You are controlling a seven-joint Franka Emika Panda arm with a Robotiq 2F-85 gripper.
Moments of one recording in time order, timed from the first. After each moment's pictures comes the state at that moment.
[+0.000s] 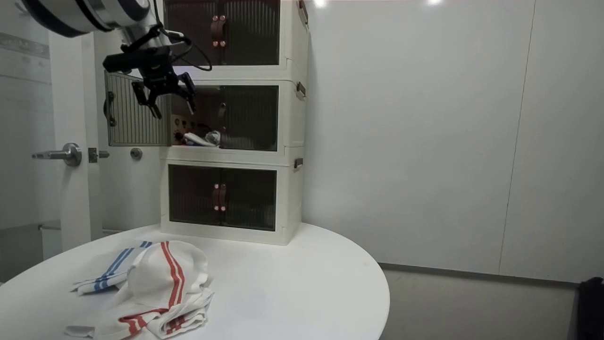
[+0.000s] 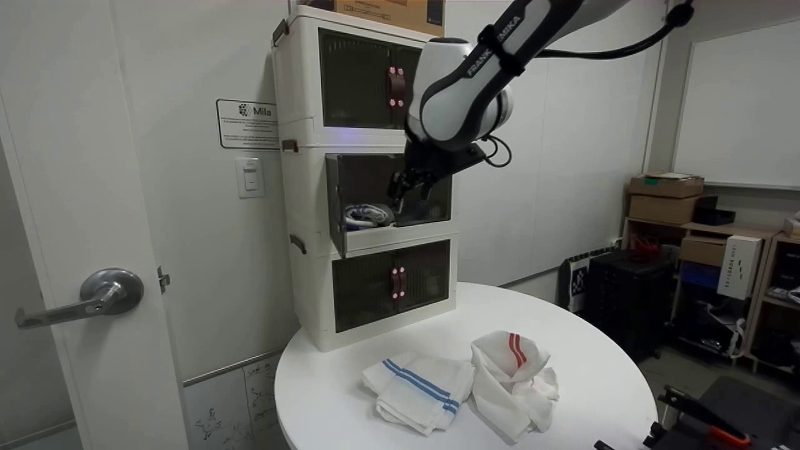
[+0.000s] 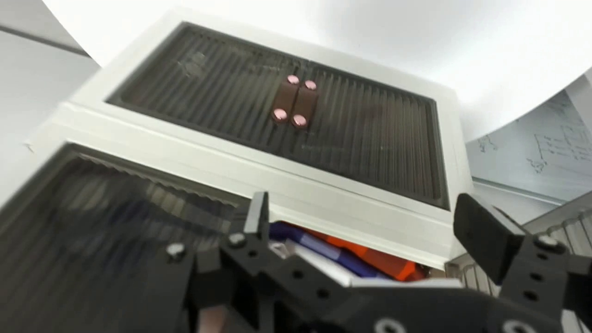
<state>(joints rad) 0.64 0.13 -0.50 -2.09 -0.27 2.69 0.11</state>
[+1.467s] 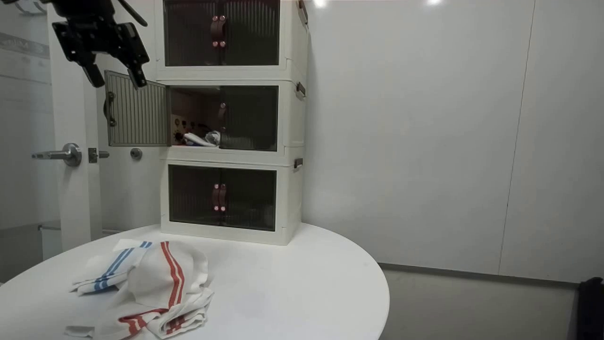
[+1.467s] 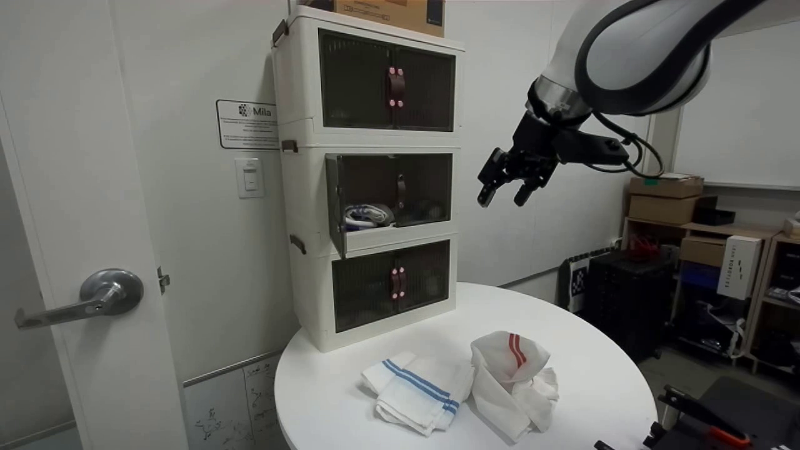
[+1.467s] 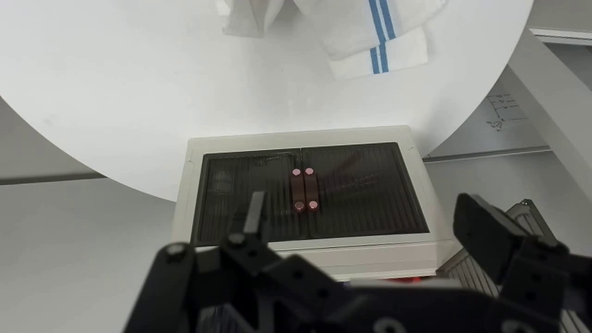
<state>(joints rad) 0.12 -0.62 -0.03 -2.80 -0.08 2.73 0.19</state>
